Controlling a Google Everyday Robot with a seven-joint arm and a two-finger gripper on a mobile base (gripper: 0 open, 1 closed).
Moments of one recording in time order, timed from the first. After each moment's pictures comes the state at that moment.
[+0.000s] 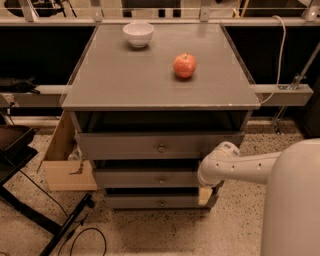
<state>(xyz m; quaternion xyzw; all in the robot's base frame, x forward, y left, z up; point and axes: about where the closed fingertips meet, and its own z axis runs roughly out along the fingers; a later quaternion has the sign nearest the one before) 0.599 -0.179 0.429 -0.66 0.74 -0.07 0.13</state>
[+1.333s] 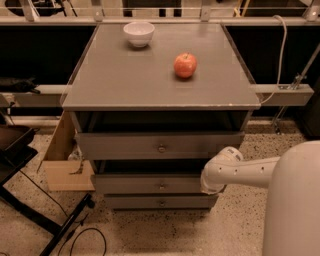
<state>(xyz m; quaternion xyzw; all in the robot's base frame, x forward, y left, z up) 0.577 -0.197 0.408 -0.65 0.75 -0.06 0.10</state>
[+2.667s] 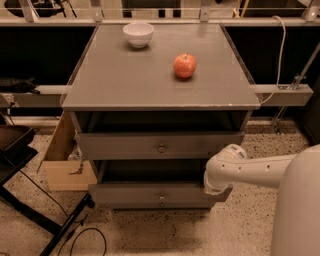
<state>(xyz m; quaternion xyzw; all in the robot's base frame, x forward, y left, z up) 0.565 -0.203 0.431 -0.65 0.75 -0.06 0.08</state>
